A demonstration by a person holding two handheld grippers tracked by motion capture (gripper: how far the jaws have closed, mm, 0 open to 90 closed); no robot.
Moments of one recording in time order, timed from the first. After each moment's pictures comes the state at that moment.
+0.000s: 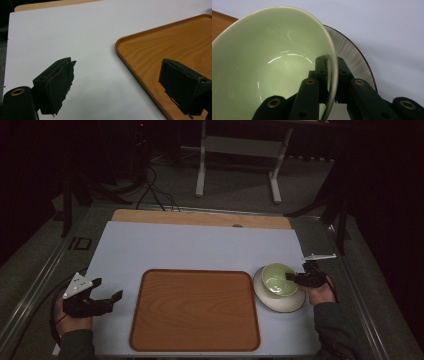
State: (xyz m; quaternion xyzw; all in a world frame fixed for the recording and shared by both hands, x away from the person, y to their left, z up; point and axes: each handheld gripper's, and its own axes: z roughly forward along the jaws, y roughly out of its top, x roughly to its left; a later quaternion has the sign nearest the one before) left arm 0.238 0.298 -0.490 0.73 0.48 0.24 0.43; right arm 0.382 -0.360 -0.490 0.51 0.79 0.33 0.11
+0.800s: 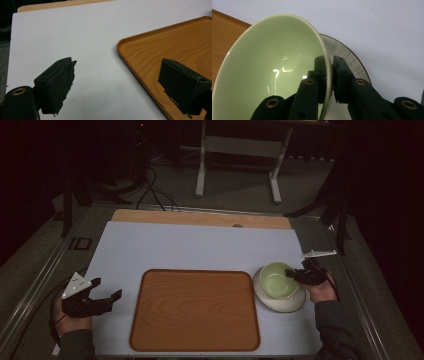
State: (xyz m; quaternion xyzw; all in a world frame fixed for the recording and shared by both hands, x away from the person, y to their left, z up) left arm 0.237 0.300 -0.490 0.72 0.49 0.24 0.43; right arm 0.378 -0.350 -0.469 0.49 0.80 0.32 0.13
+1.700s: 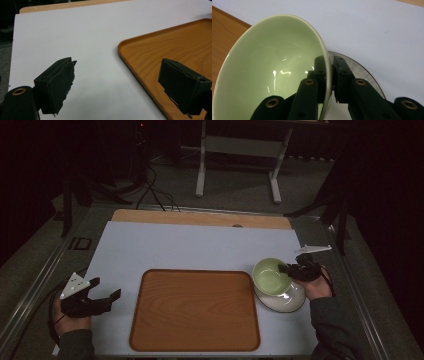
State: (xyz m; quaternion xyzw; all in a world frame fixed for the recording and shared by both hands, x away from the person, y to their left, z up) left arm 0.236 0.301 -0.489 0.72 0.49 0.25 0.43; right arm 0.377 -0.324 -0.448 0.45 0.81 0.35 0.14
